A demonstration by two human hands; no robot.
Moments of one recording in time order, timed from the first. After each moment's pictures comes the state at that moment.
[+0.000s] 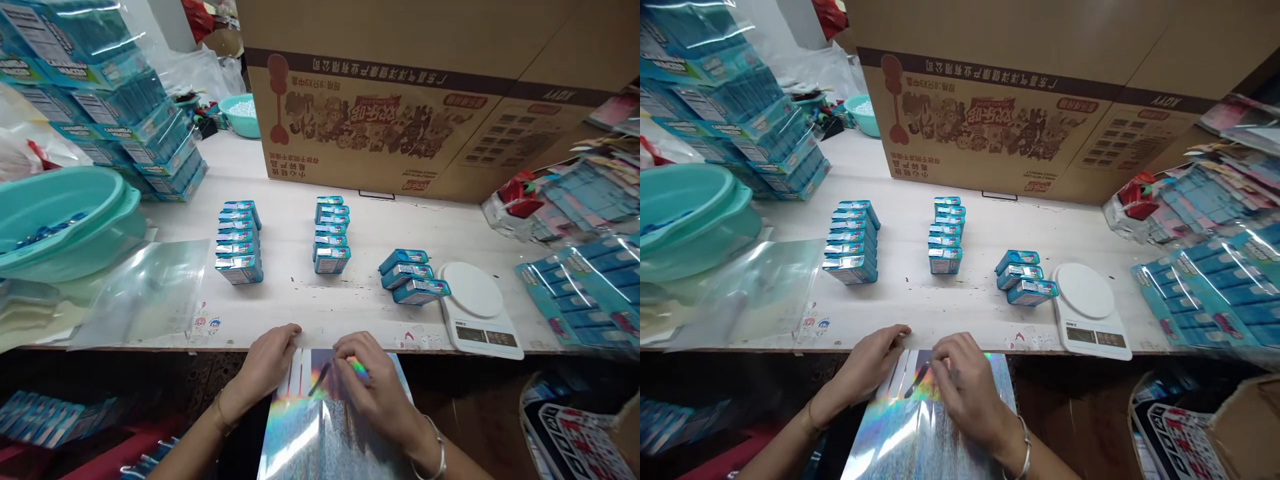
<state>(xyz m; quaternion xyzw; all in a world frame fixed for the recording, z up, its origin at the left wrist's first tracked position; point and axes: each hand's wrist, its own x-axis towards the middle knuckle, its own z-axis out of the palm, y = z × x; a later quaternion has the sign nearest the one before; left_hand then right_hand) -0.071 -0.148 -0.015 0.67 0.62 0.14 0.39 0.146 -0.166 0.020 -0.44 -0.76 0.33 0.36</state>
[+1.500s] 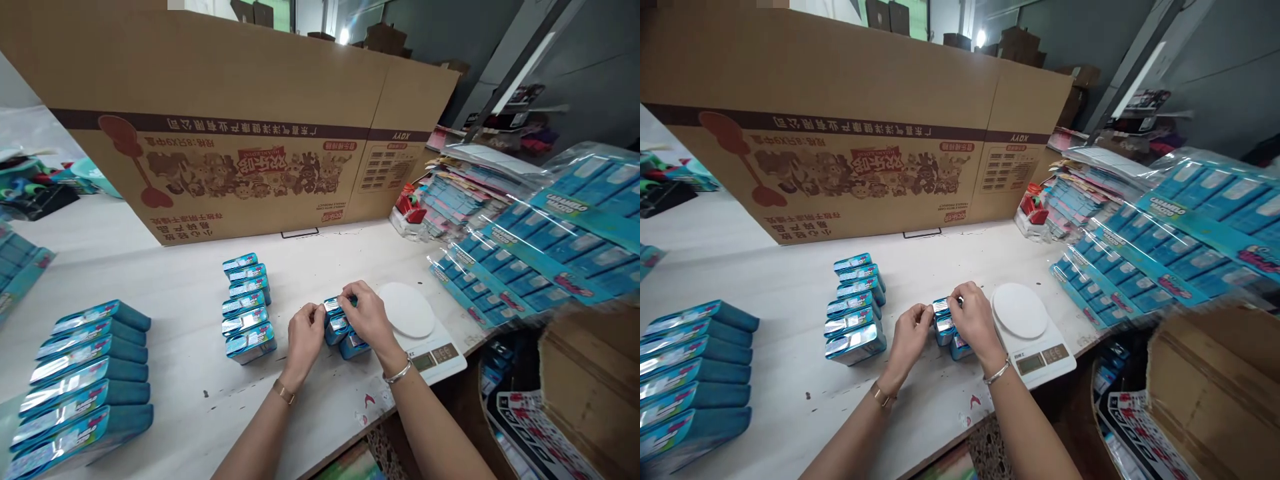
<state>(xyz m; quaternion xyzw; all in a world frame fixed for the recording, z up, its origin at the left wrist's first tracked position) 0.124 0.030 -0.021 0.64 0.54 0.33 0.44 0.271 0.009 0.006 -0.70 -0.60 0.09 0.37</state>
